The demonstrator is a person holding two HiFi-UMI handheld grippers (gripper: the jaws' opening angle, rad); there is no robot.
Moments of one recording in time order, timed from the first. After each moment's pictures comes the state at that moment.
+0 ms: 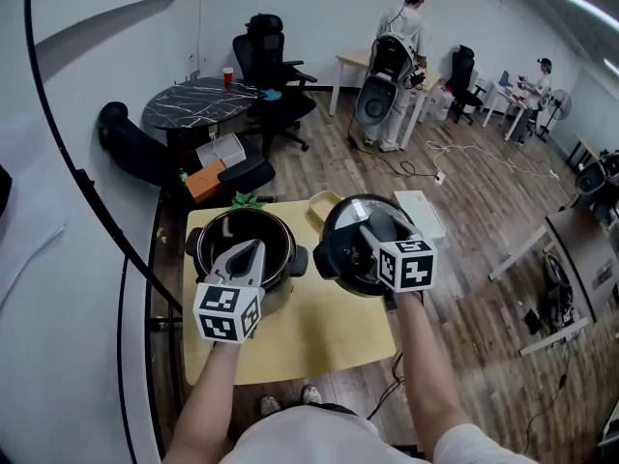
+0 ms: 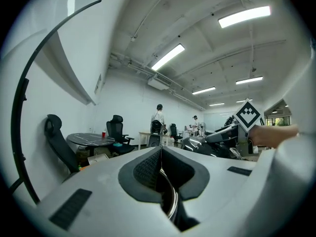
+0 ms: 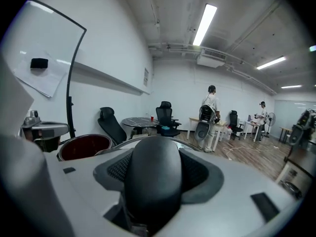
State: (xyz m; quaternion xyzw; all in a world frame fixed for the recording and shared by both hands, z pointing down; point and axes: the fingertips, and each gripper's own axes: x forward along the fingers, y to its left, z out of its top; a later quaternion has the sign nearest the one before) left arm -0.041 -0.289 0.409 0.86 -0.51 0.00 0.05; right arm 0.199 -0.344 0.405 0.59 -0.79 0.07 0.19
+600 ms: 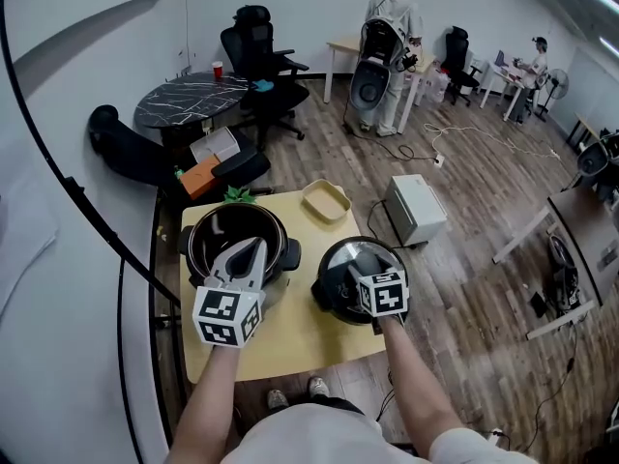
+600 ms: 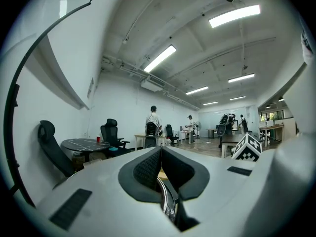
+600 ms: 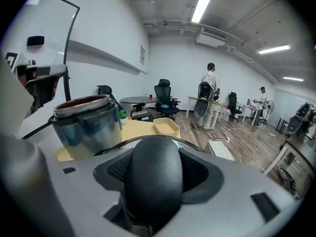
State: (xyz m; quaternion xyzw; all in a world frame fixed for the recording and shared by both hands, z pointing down) left arm -0.021 -0.290 0.409 0.87 -0.49 0.00 0.02; right arm 0.215 -0.315 0.564 0.58 -0.76 0.15 0.26
